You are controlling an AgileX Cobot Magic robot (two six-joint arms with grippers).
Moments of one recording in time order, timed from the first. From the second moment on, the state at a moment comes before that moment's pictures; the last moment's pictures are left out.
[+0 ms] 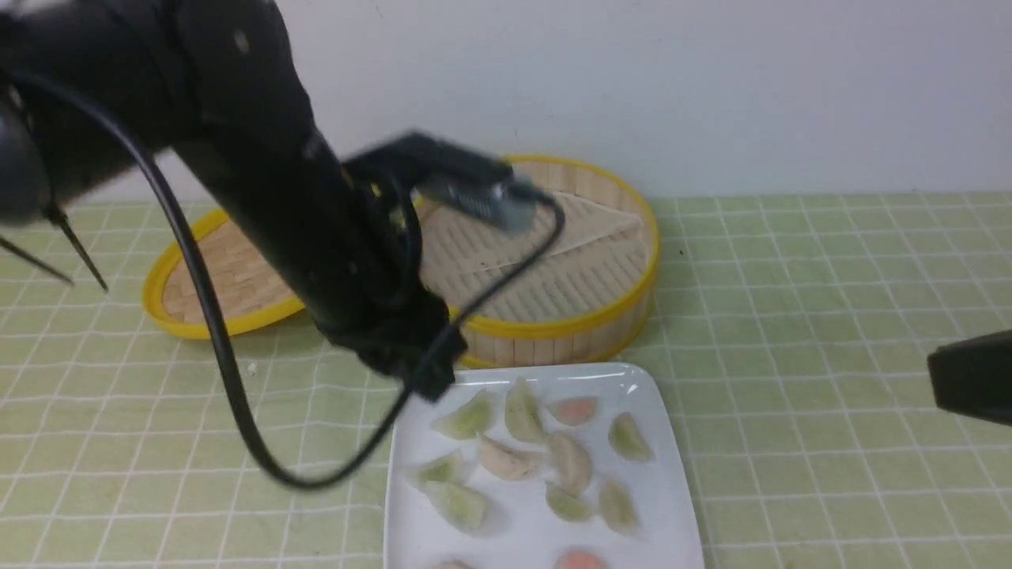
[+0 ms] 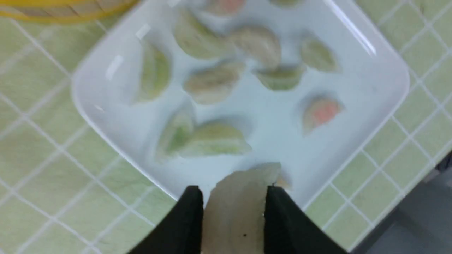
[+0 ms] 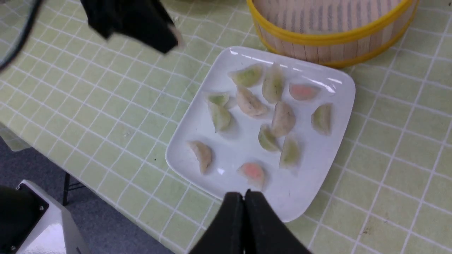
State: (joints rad) right arm 0.54 0.83 -1.12 0.24 1.19 0.12; left arm -0.46 1.65 -1.34 -0.34 1.14 0.38
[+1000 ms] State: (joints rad) right arm 0.54 0.73 -1.12 0.24 1.15 0.06; left arm -0.67 1.69 -1.20 -0.26 0.83 0.21
